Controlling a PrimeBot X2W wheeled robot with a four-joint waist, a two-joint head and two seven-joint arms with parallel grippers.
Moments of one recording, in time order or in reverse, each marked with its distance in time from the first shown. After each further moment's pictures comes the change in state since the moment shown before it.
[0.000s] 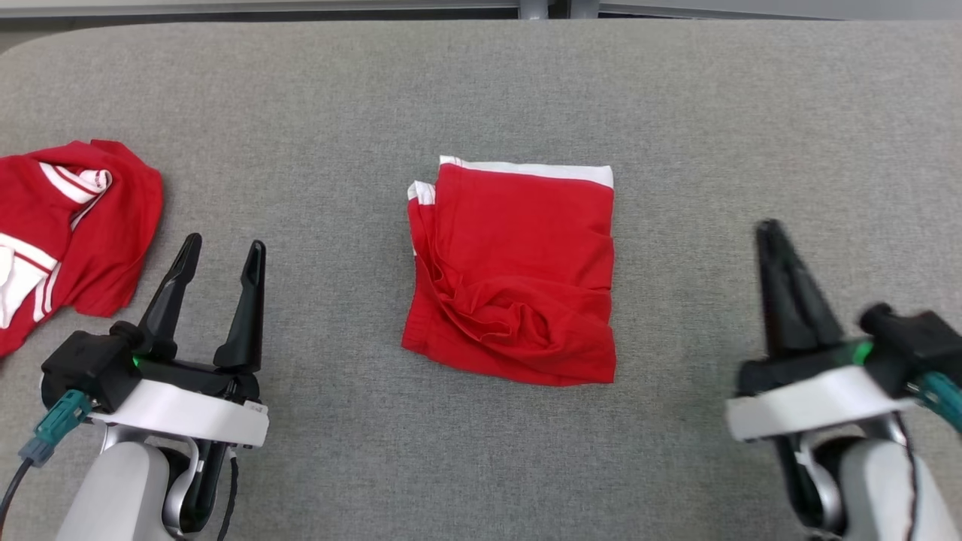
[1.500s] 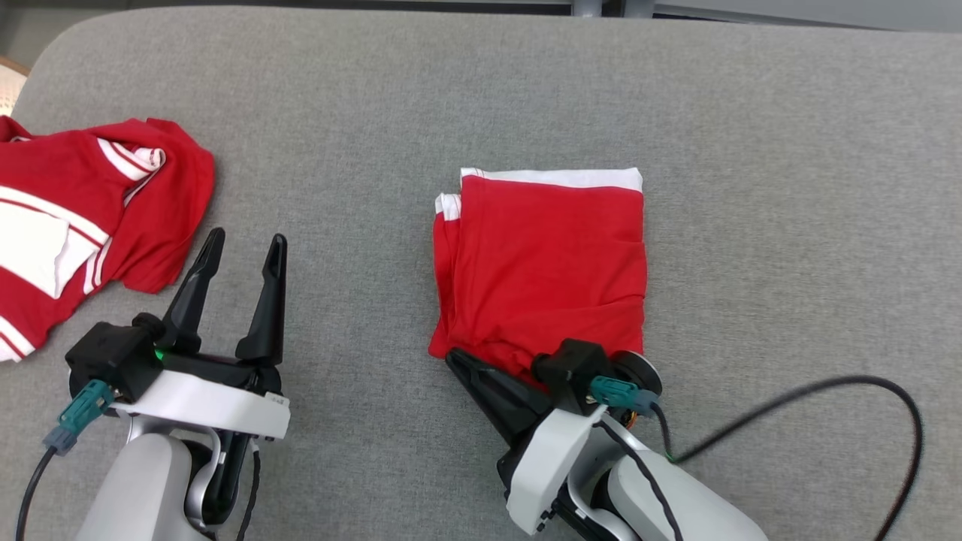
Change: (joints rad) left arm -0.033 -0.038 -0.027 0.027 -0.024 0.000 0.000; right arm -0.297 0.001 0.727 0.454 0.301 0.000 0.059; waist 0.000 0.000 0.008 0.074
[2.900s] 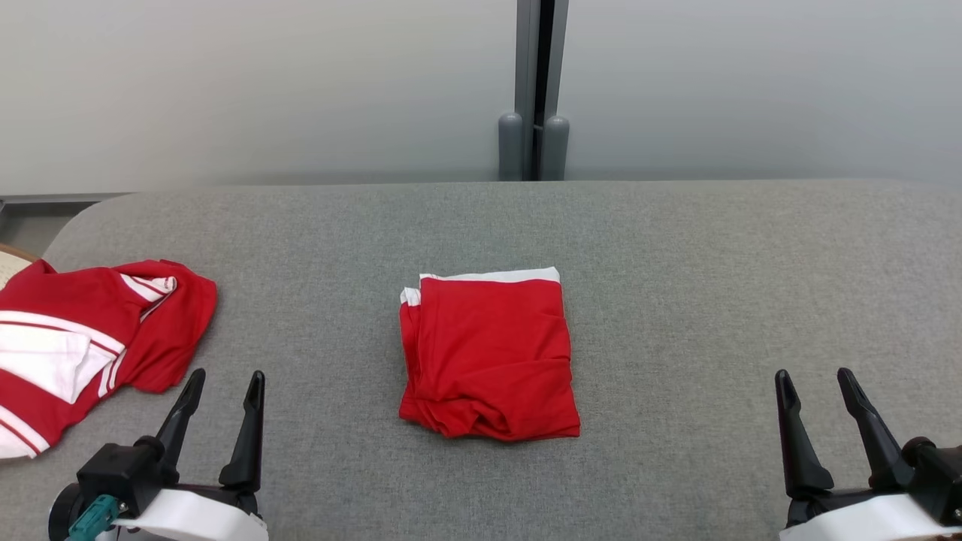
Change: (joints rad) left arm 0.262 0.036 0.038 -0.023 0.058 0.069 0.032; right arm 0.584 -0.001 -0.810 -0.474 -0.231 0.000 -0.048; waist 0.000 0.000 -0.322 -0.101
